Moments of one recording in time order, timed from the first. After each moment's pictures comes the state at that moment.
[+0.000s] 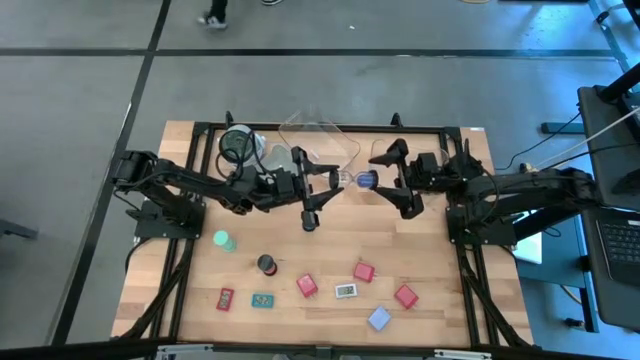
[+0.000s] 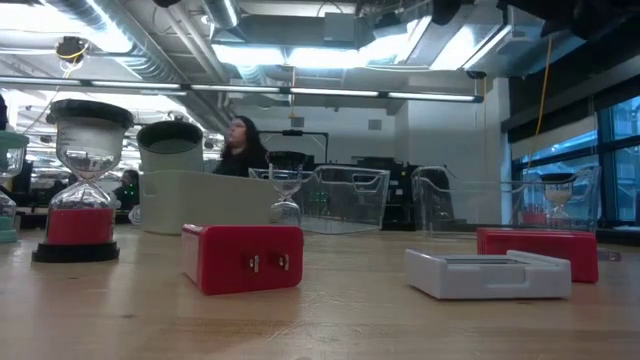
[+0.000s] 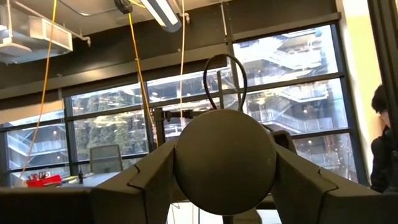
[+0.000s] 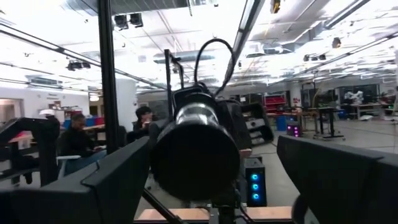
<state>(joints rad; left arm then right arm) -0.08 1.52 0.96 1.02 -0.23 0.24 -0.06 1.03 0.57 0.84 -0.18 0.16</state>
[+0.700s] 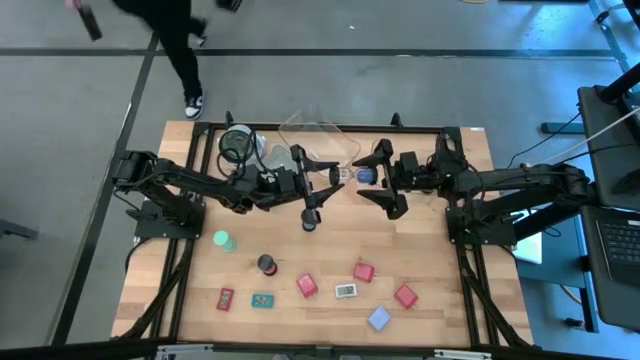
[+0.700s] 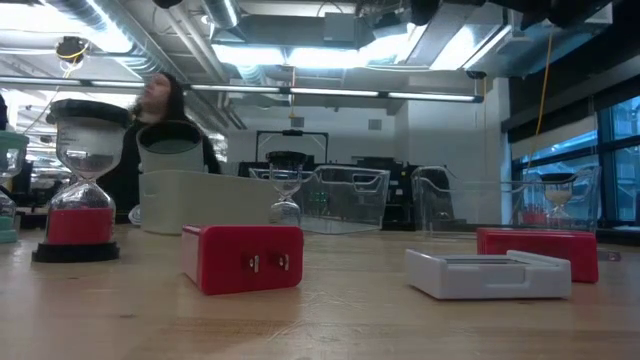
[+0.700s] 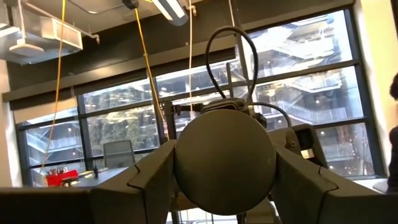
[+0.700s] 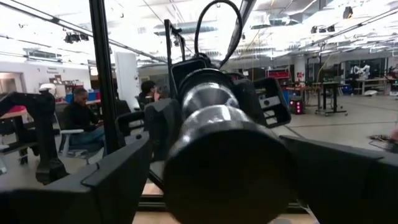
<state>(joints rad) -0.08 1.52 0.96 1.00 -0.27 0.27 -0.06 1.13 0.69 0.69 -0.20 0.13</state>
